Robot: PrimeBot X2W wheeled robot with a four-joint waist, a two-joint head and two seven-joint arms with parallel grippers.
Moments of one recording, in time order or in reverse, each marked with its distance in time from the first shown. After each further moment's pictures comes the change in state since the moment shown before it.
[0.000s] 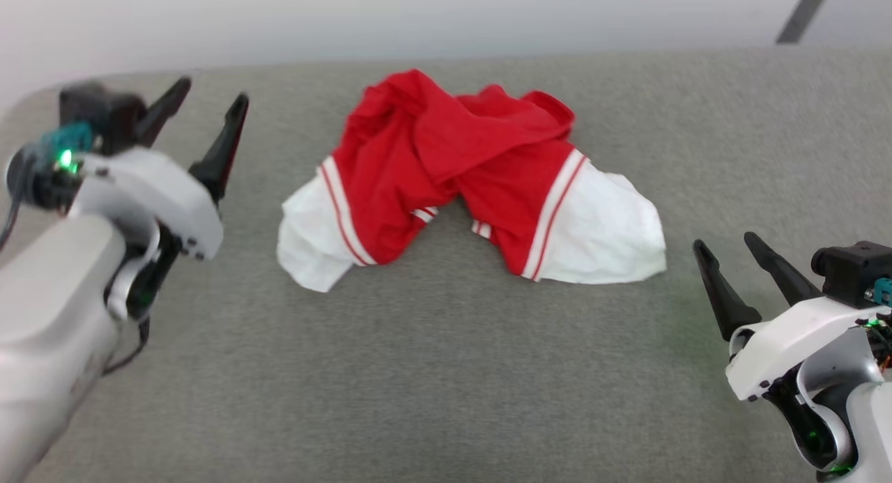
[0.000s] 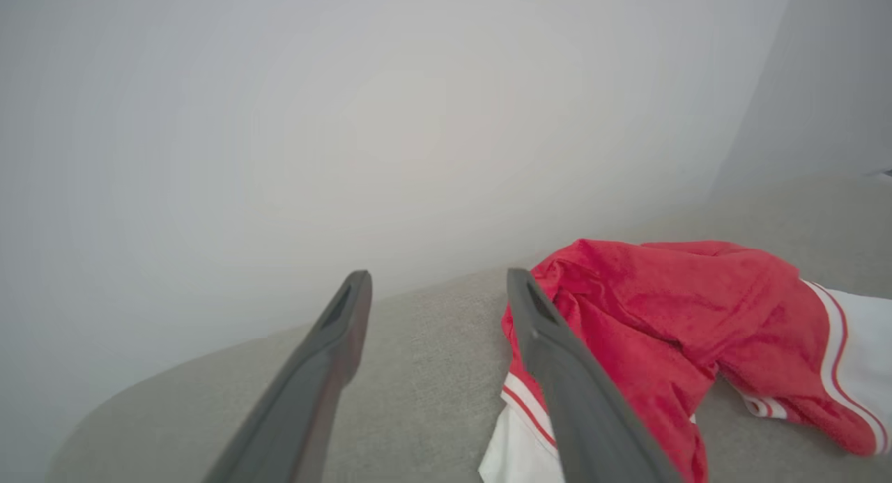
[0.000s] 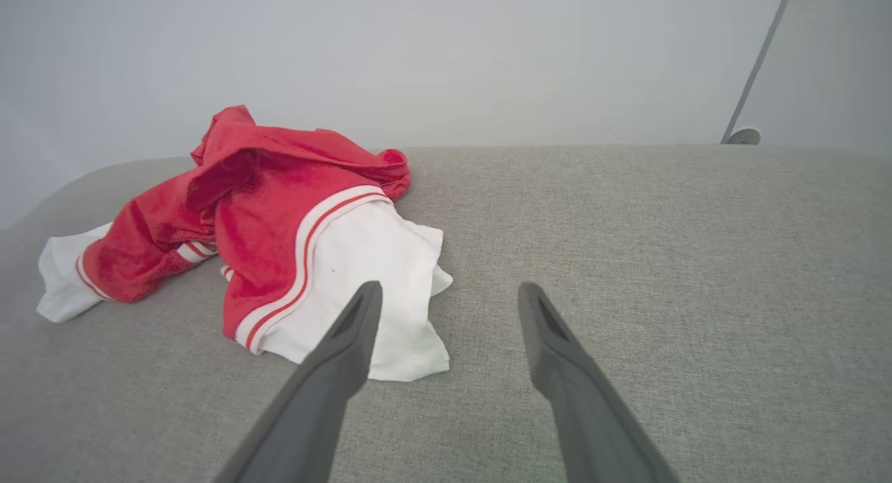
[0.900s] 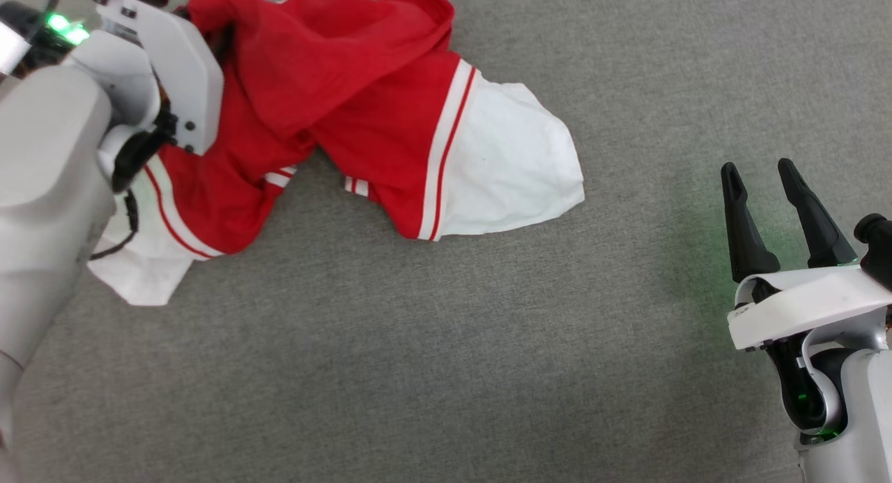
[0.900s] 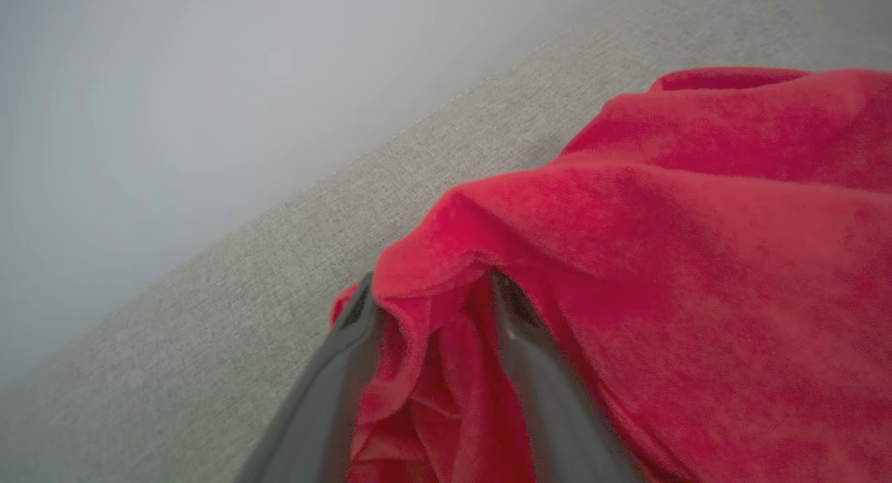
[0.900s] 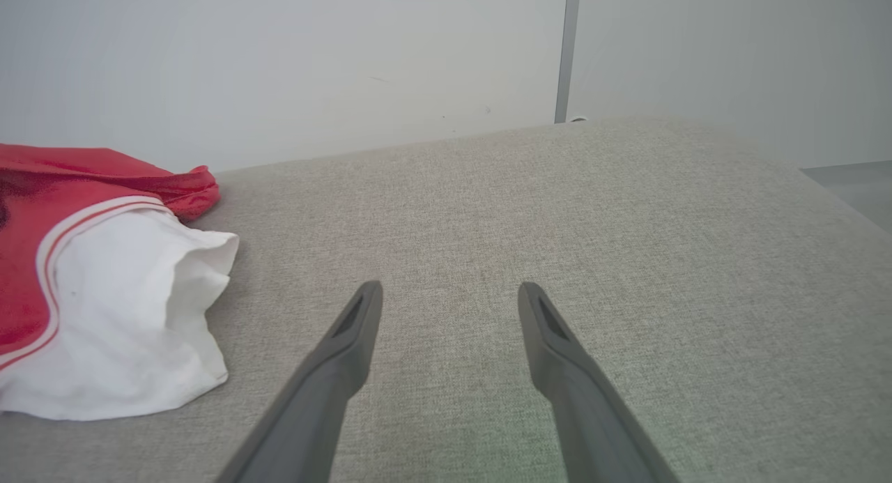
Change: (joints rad) left arm -0.318 -0.125 -0.066 0.267 0.127 -0.136 0.401; right arm -0.073 0.098 -0.078 -0.007 -0.060 0.000 -0.225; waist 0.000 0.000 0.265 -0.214
